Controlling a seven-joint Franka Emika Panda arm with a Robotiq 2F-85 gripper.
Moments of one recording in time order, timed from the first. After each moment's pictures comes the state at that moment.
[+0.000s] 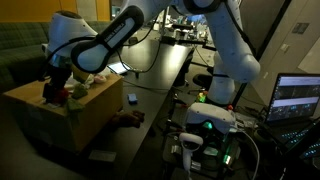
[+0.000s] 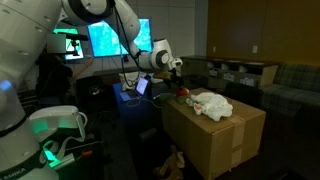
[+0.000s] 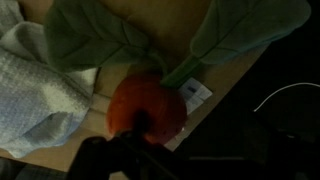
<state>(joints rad) 0.35 0.63 0.09 -1.69 -0.22 2.69 0.13</state>
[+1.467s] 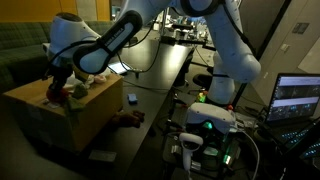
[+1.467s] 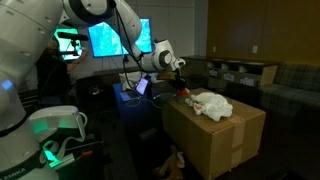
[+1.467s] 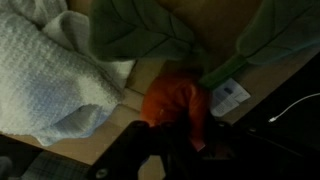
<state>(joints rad) 0.38 0.65 0.02 -1.67 -0.28 2.70 0.13</state>
